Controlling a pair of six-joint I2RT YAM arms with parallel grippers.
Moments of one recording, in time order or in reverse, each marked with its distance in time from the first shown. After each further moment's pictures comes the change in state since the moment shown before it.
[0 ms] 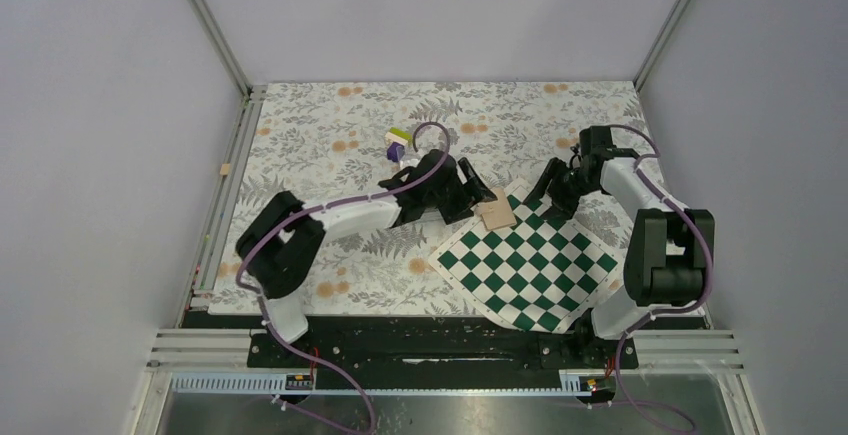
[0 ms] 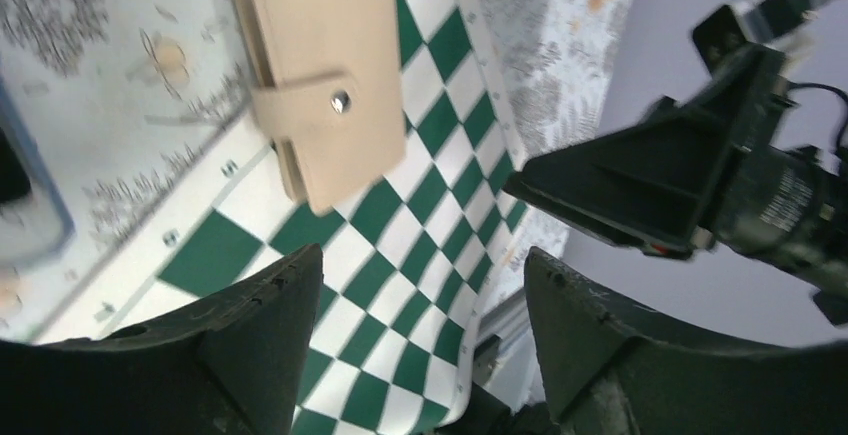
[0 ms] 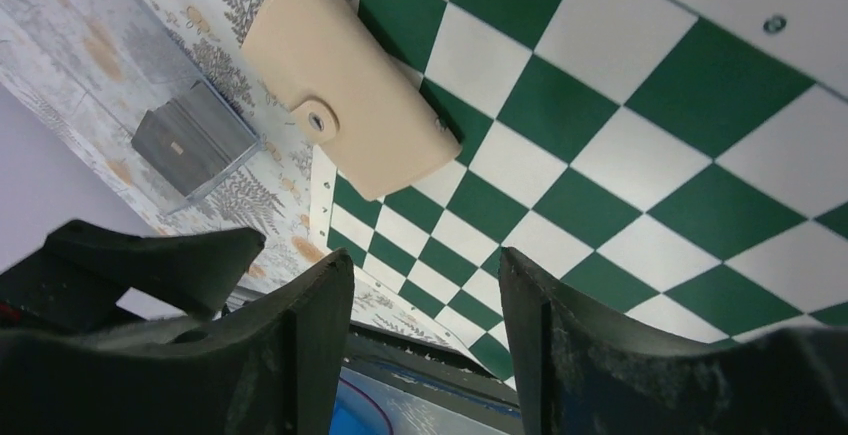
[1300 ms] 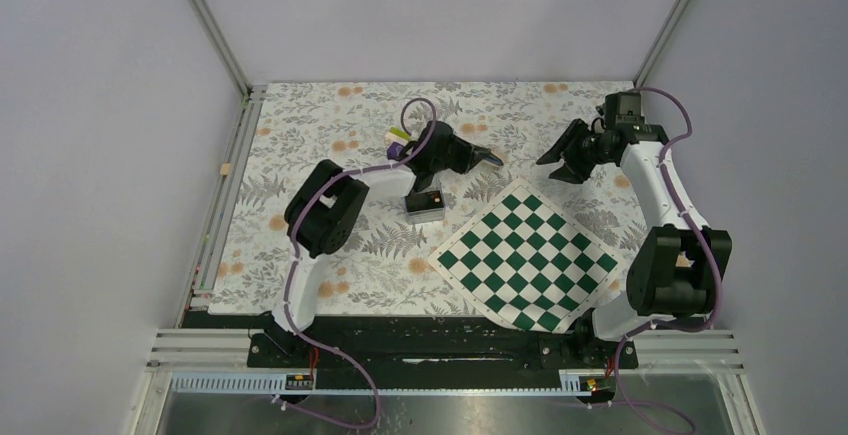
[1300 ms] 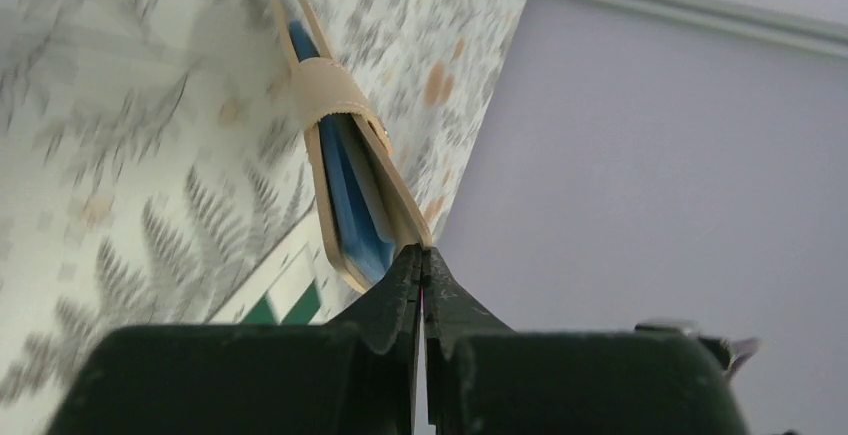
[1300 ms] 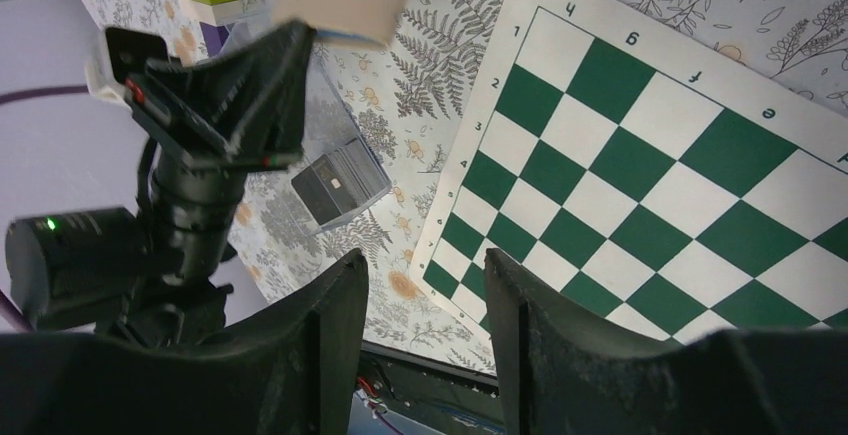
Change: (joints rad) left arm 0.196 0.475 0.403 0.274 0.005 -0.321; right arm -0.056 -0.031 0.257 -0.055 -0.008 0.066
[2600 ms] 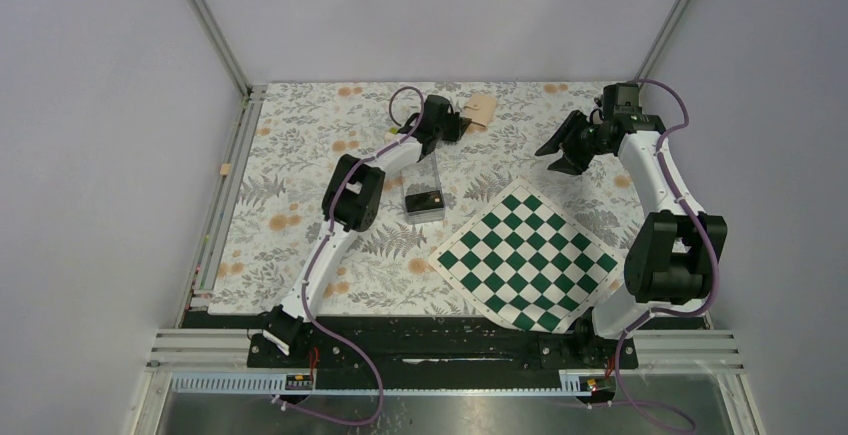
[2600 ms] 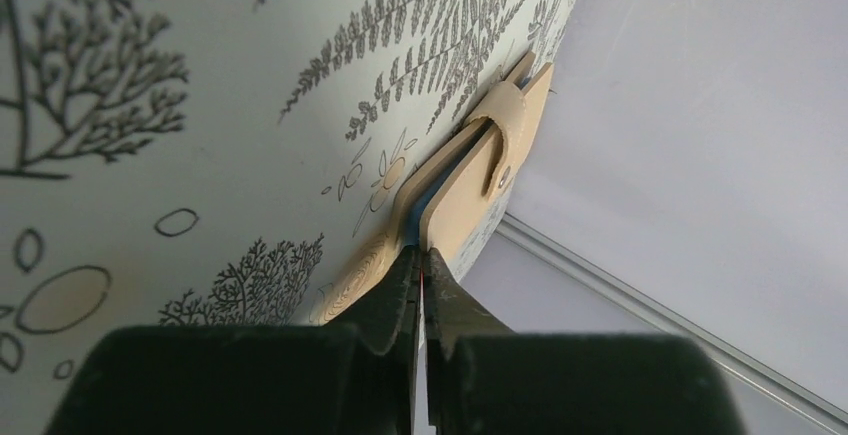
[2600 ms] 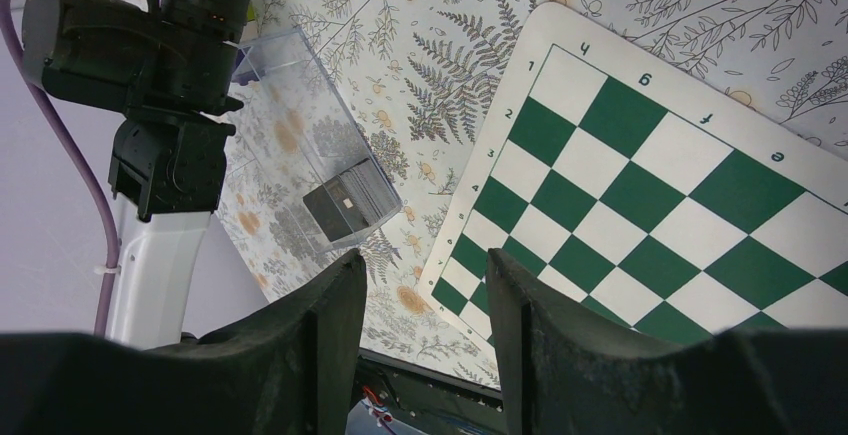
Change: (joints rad) left arm 0.132 0.534 0.766 -0.351 -0.122 -0.220; right arm 0.002 0.075 0.072 0.007 -0.005 0.000
